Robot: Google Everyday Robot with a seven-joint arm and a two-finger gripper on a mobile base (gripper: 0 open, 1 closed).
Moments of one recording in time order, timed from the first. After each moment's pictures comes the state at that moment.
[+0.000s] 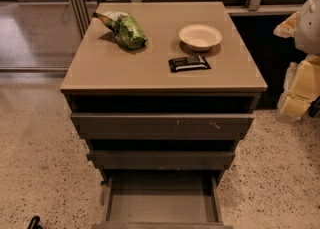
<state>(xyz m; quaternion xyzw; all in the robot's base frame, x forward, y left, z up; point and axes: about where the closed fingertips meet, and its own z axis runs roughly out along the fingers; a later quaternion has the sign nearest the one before) 0.438 -0.217 0.976 -0.60 0.78 -0.03 0.16</state>
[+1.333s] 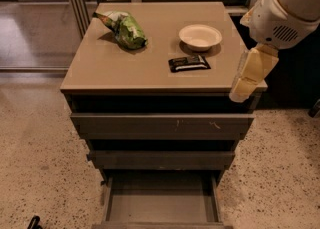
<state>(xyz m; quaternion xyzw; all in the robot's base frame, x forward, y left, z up) 0.500 -0.166 0.966 -0.60 0.77 -0.02 0.22</state>
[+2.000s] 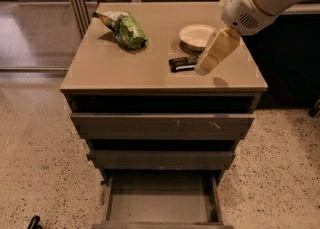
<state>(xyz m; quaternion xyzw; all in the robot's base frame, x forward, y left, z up) 0.572 -0.123 0.971 -0.56 0.76 0.02 0.33</state>
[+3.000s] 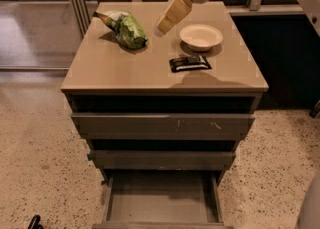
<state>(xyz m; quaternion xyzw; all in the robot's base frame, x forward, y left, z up) 0.687 -0.037 0.996 -0.56 0.72 0.10 0.40</state>
